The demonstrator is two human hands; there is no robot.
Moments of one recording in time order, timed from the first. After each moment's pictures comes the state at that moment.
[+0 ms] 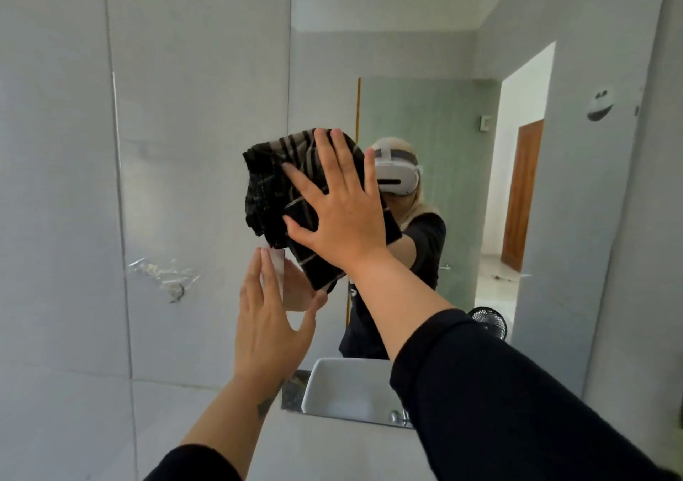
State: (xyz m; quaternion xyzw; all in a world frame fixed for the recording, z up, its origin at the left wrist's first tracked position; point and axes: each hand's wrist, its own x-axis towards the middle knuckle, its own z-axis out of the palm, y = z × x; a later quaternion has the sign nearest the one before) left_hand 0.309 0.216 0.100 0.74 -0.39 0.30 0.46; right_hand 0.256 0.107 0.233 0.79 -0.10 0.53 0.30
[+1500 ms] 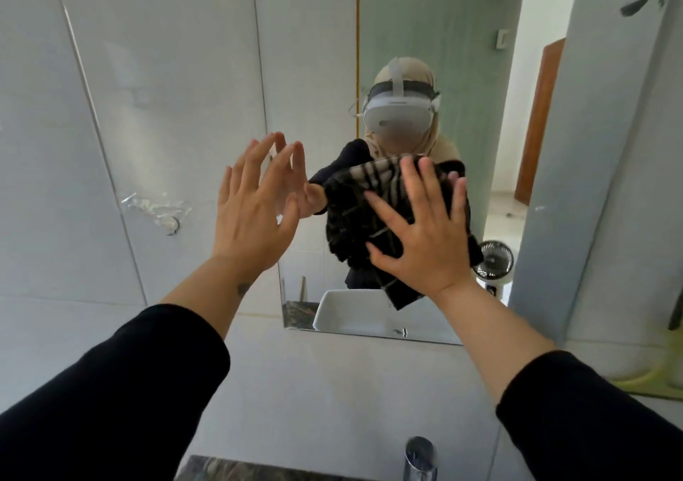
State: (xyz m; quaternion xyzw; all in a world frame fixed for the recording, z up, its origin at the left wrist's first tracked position) left_hand 0.310 0.227 0.146 0.72 -0.46 0.39 0.33; right_hand 0.158 0.044 0.109 0.79 -0.14 0.52 0.29
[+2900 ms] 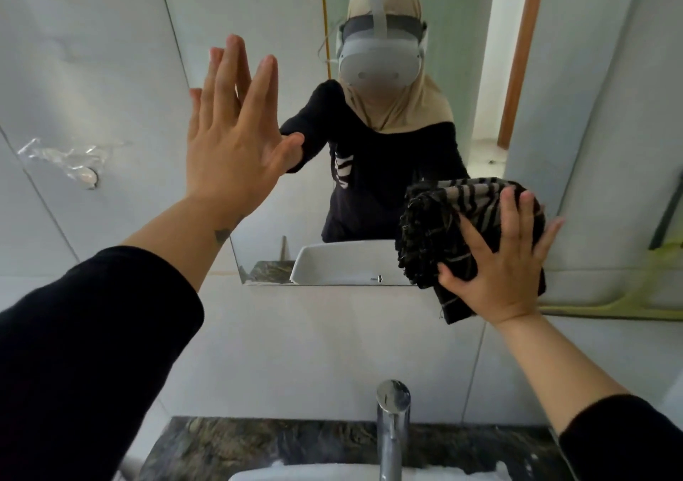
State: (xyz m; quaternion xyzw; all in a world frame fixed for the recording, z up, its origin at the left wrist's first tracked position) left_hand 0.300 0.176 0.134 0.74 -0.46 0.43 0.24; right_hand 0.067 -0.042 -0.031 0.75 -0.25 0.55 0.27
